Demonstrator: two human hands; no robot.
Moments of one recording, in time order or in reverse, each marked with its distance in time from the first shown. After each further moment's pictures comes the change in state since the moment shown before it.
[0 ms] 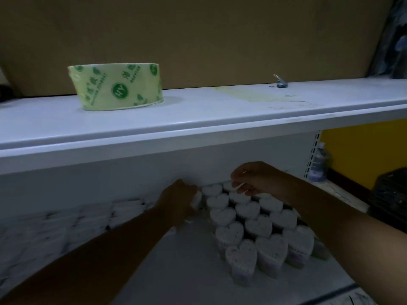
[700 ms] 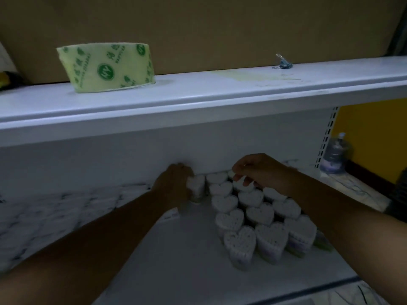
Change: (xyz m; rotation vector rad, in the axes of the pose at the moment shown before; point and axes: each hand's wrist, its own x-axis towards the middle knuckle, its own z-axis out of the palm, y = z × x) left_hand -0.014 -0.009 -0.009 -0.143 0.061 -0.077; right_hand -0.006 0.008 0.006 -0.137 -0.017 -0.092
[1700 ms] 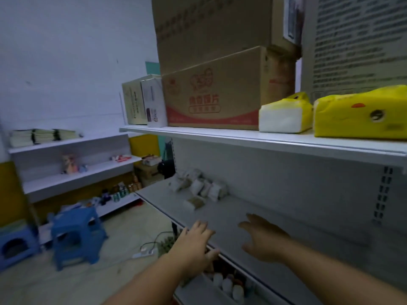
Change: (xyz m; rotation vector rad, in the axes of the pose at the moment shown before) left_hand -0.569 -0.460 -0.177 0.068 -0.159 -0.861; right_hand -0.054 -0.344 0.693 -0.862 -0.681 -0.802
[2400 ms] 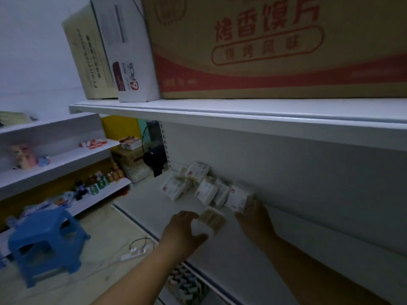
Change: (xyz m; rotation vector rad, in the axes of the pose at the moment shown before) left_hand 0.204 -0.187 0.012 -0.294 0.191 -0.156; right_hand 0.299 -0.009 0.057 0.729 0.516 0.493
